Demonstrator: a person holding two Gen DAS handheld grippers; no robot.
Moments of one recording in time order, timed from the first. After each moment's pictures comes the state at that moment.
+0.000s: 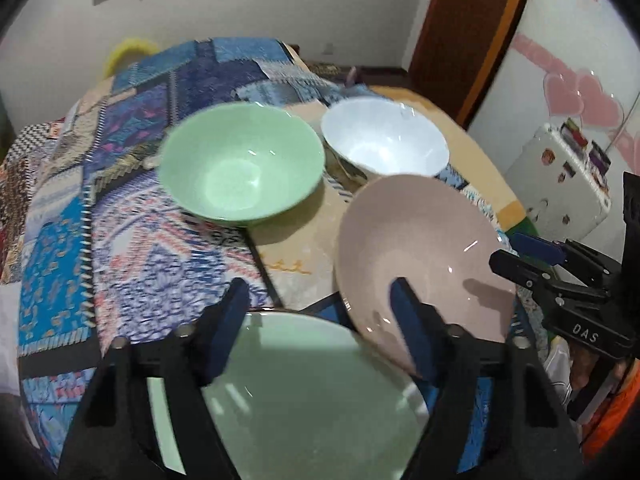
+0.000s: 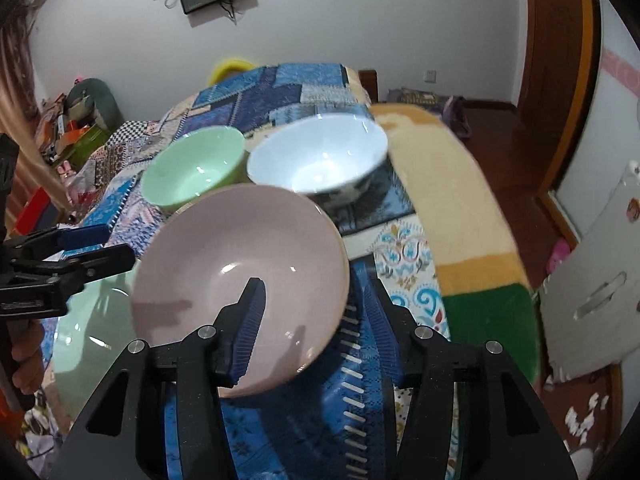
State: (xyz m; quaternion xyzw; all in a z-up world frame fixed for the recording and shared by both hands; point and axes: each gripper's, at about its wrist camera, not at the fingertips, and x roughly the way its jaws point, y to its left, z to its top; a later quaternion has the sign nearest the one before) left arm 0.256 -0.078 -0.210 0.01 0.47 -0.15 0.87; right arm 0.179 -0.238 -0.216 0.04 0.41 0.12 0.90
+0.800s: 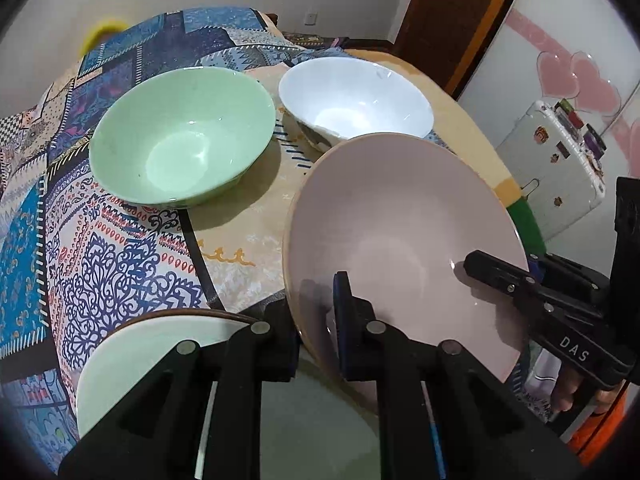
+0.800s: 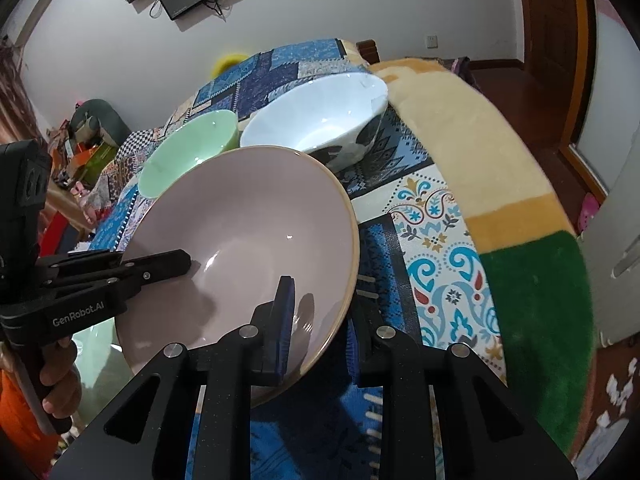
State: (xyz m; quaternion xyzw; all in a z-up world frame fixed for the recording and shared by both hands) left arm 0.265 -0.108 -0.230 0.00 0.51 -0.18 0.84; right arm 0.178 -0.247 -0.237 0.11 0.43 0.14 0.88
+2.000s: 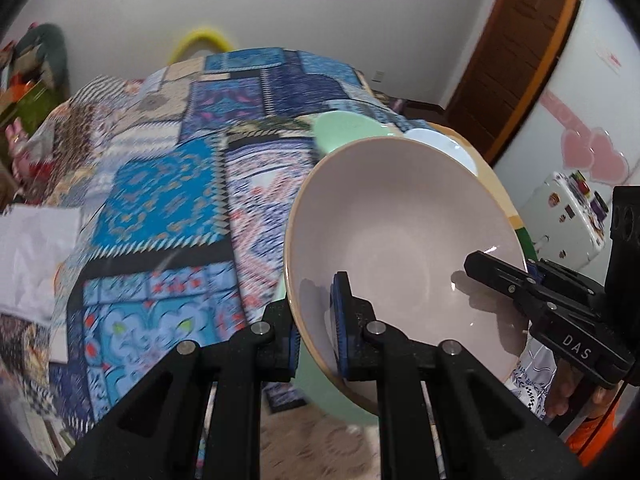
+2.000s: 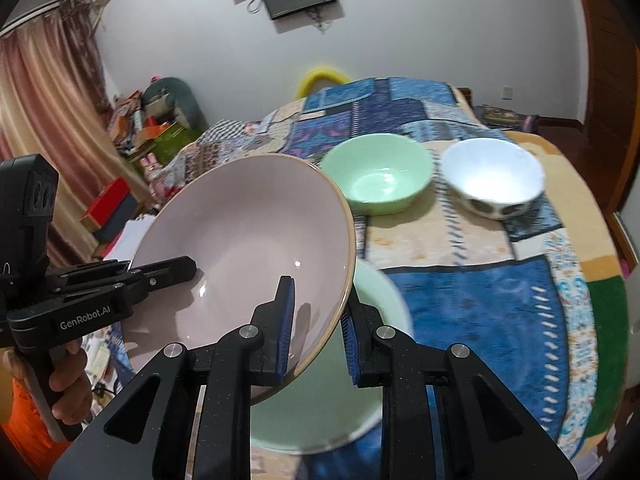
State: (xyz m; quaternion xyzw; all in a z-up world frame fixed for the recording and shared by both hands) left arm 0.138 0.065 -0.162 -0.07 0.44 -0.08 0.89; right arm 0.141 -0.105 -0.184 0.06 0.37 0.25 0.89
